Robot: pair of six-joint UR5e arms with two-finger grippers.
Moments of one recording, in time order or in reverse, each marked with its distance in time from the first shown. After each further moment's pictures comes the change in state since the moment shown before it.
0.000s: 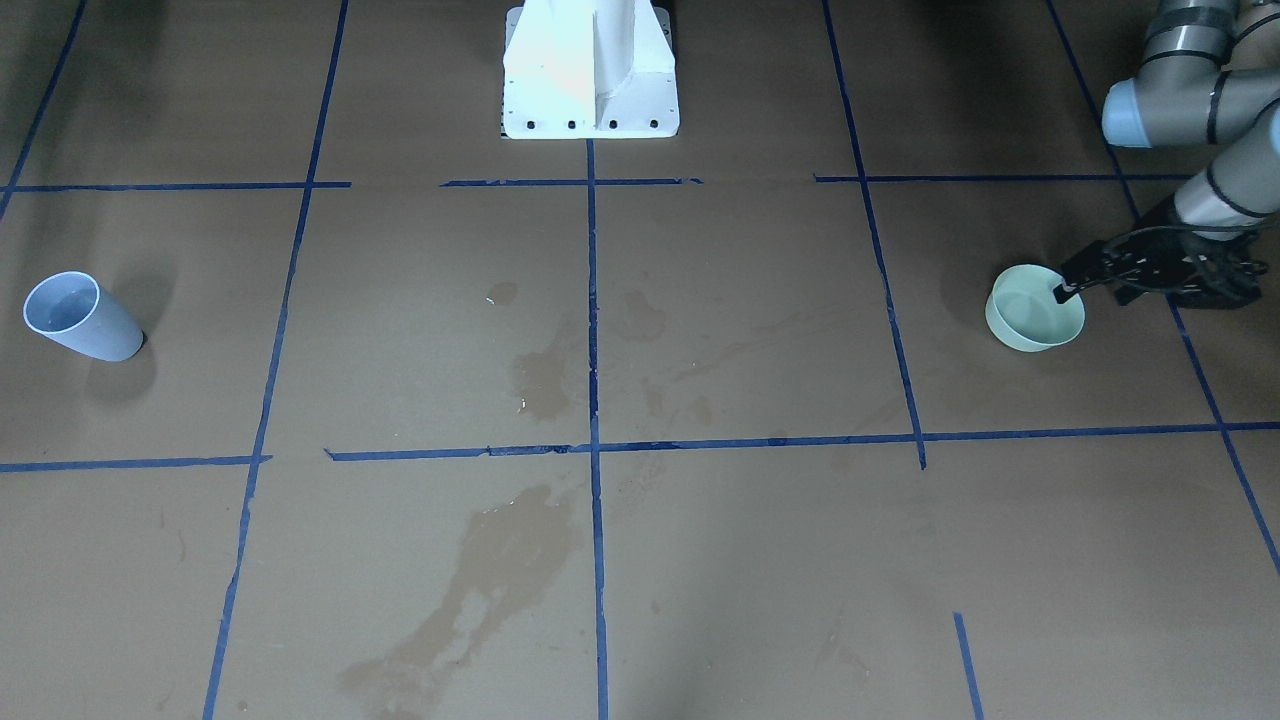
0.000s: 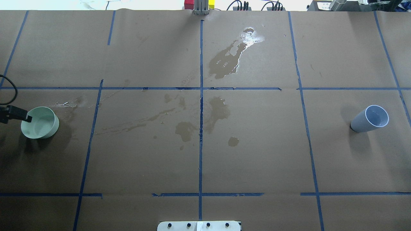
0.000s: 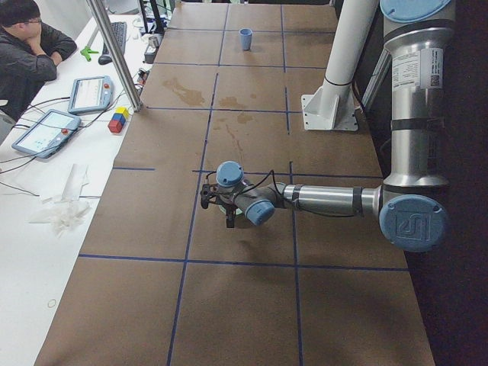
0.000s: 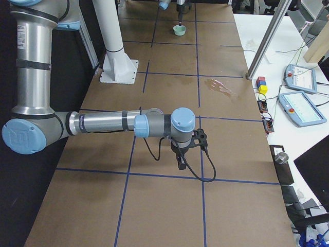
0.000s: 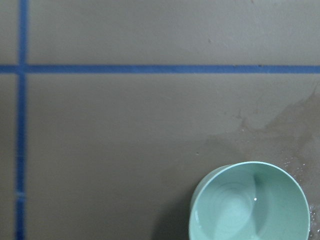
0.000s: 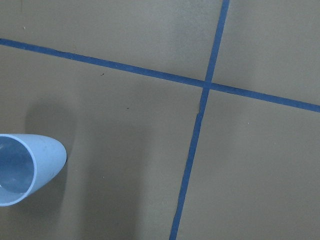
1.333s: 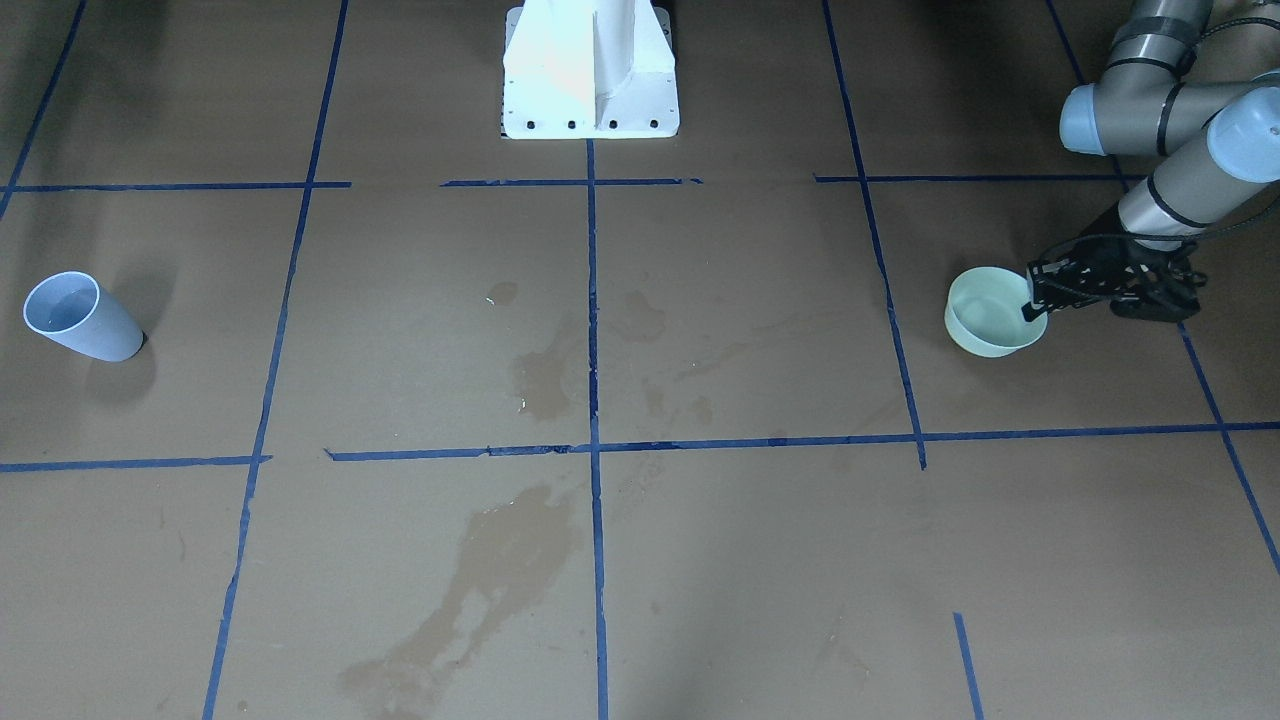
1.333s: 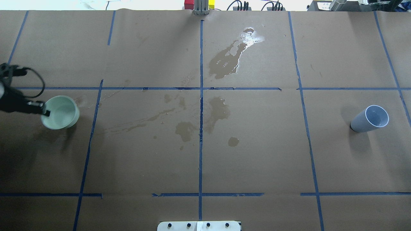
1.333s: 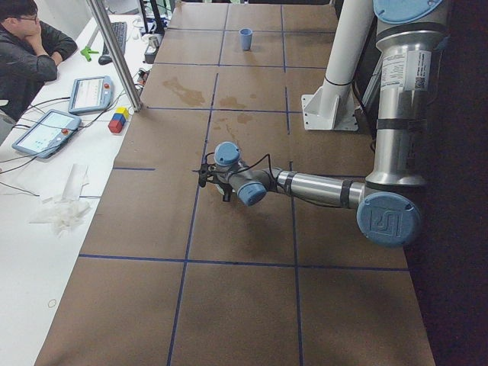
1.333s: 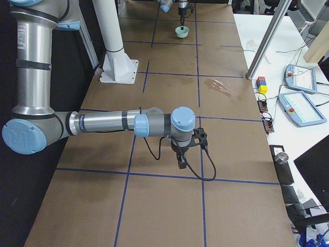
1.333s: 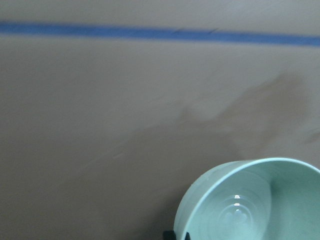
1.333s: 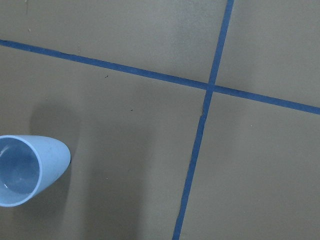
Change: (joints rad) left arm 0.038 -0.134 -0.078 0.101 0.011 -0.043; right arm 0.000 0.001 0.006 0.003 0.007 0.000
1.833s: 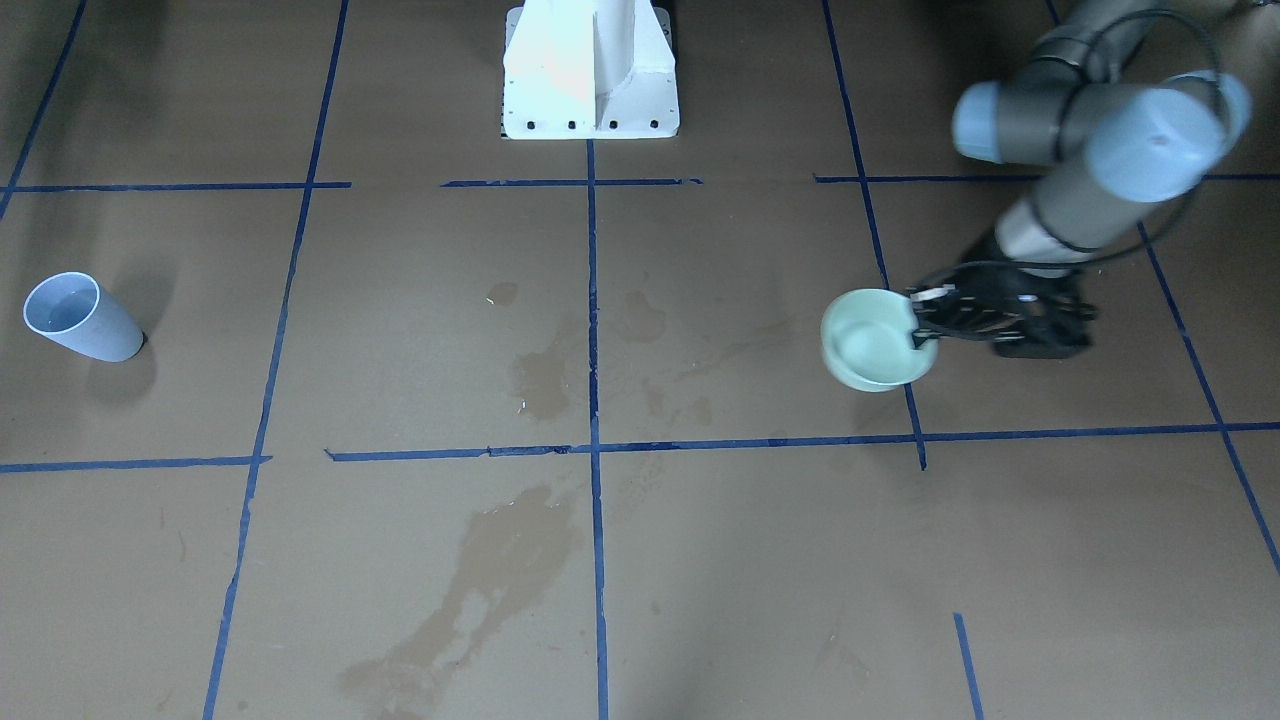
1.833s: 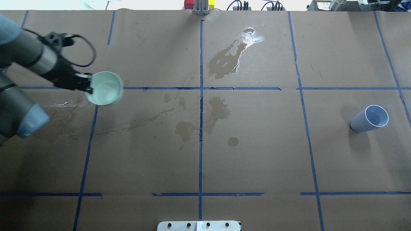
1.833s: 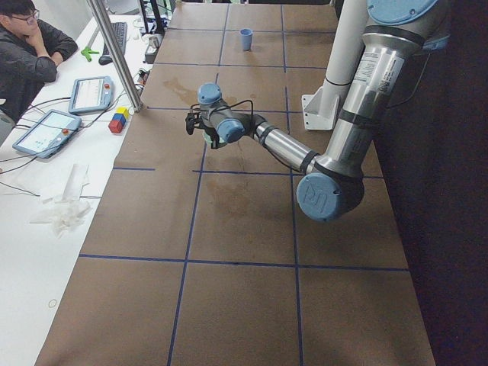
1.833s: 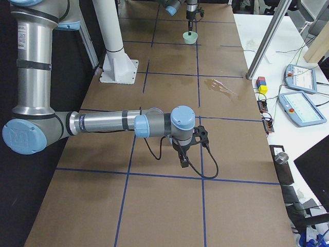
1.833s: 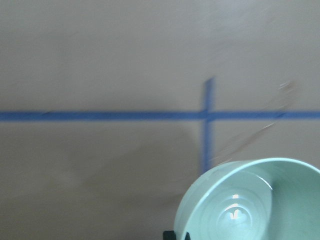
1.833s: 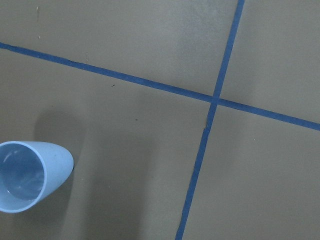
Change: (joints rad) left arm 0.126 -0.350 -0.059 0.348 0.052 -0.203; right arm -0.005 0.000 -0.003 0.055 0.002 0.003
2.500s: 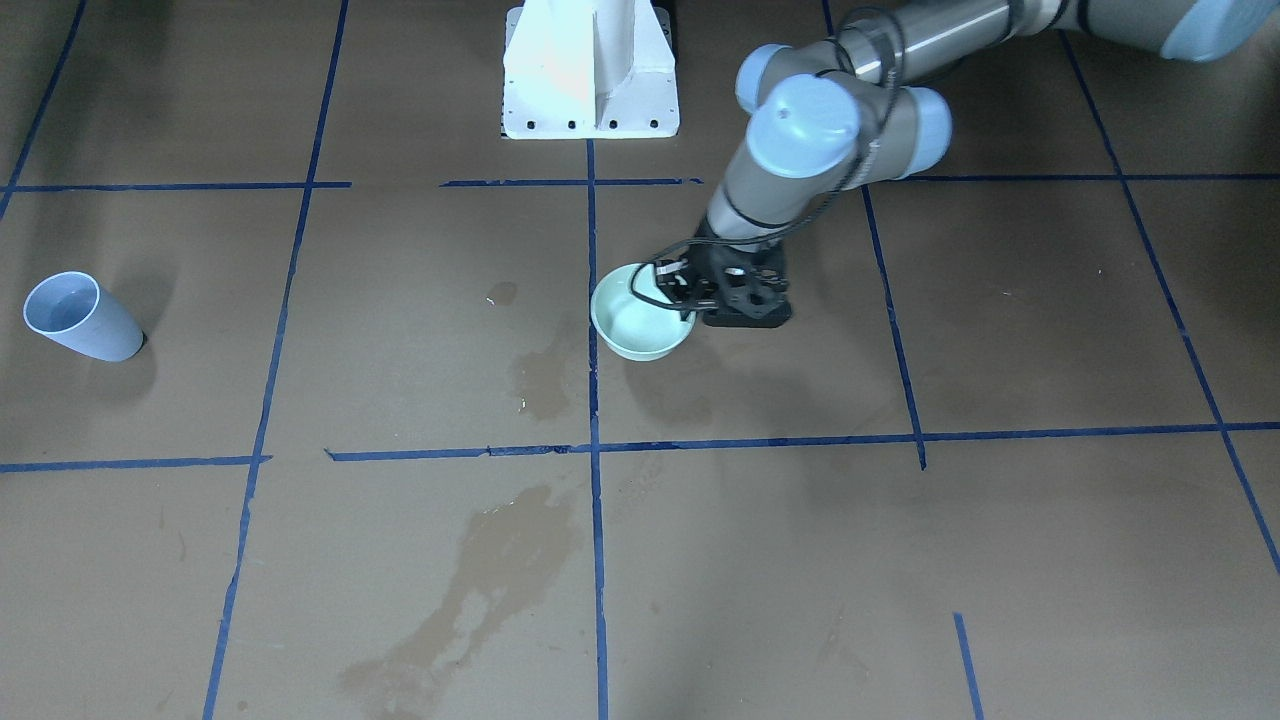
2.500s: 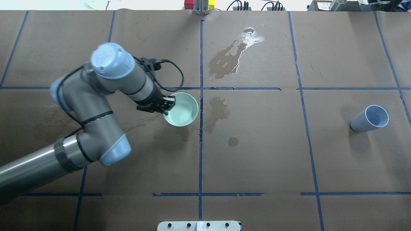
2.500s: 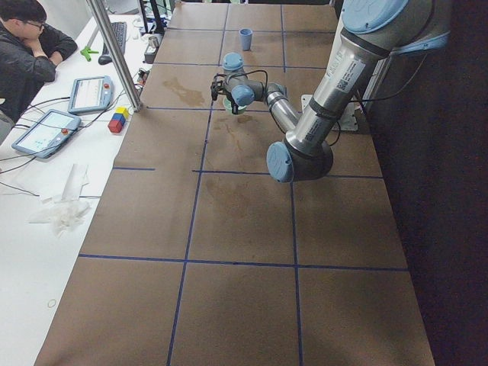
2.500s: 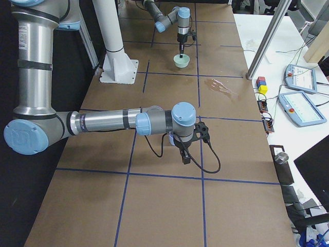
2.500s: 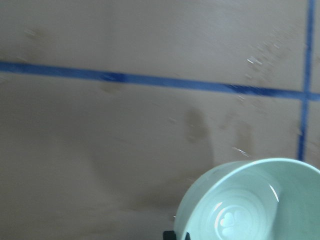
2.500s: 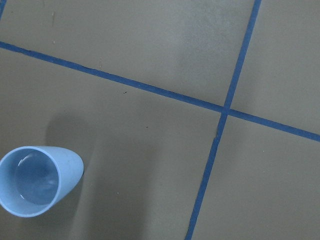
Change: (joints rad) left arm 0.257 -0.275 0.135 0.017 0.185 -0.192; right arm -0.016 0.010 0.017 0.005 0.004 0.000
